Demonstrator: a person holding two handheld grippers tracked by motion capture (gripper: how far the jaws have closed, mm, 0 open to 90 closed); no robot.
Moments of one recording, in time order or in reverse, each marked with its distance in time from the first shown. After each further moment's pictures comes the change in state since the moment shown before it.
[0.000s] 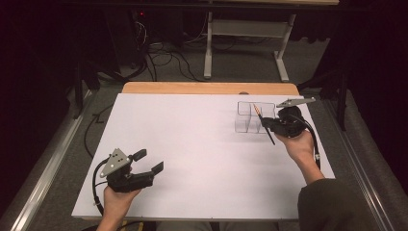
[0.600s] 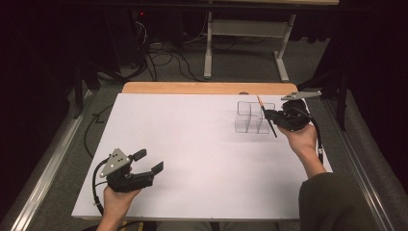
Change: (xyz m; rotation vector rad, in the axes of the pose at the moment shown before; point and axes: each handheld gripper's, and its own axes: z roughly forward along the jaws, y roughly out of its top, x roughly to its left) left arm 0.000 0.000 0.000 0.002 0.000 0.000; right arm -0.010 0.014 -0.008 -0.055 -0.023 0.002
